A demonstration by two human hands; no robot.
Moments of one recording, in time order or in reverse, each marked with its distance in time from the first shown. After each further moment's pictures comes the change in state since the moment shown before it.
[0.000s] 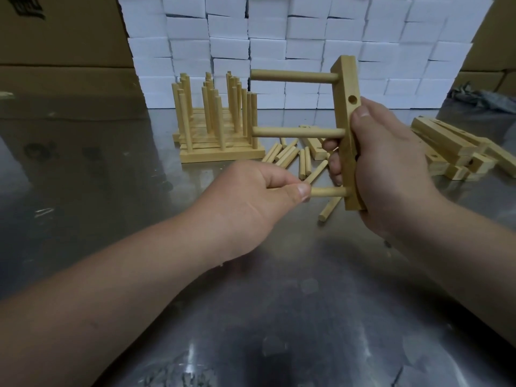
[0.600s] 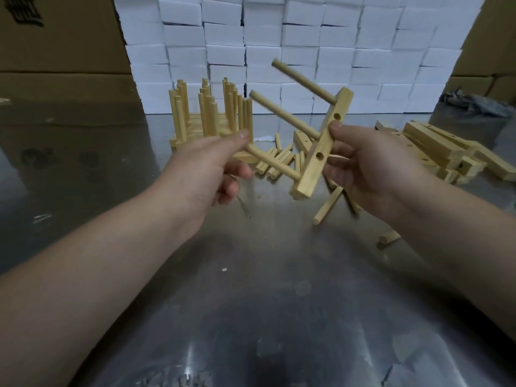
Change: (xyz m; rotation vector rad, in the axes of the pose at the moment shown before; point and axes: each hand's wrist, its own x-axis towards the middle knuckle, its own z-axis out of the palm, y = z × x) left_hand 0.022 -0.014 -0.024 -0.525 0.216 -0.171; right_hand 0.025 0.005 -0.014 0.229 -0.095 0.275
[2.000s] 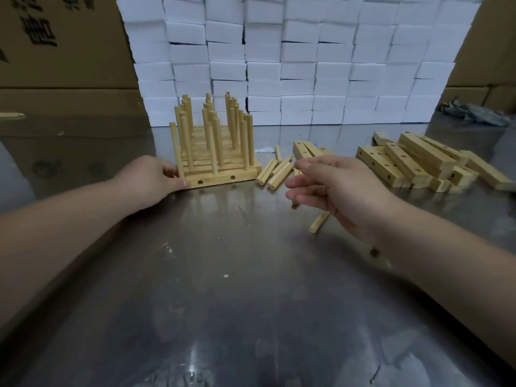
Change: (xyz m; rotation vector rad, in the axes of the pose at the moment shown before) left_hand 0.070 -0.030 -0.098 0.994 0.160 -0.074; right_hand -0.008 0.011 0.008 -0.232 -0.122 0.031
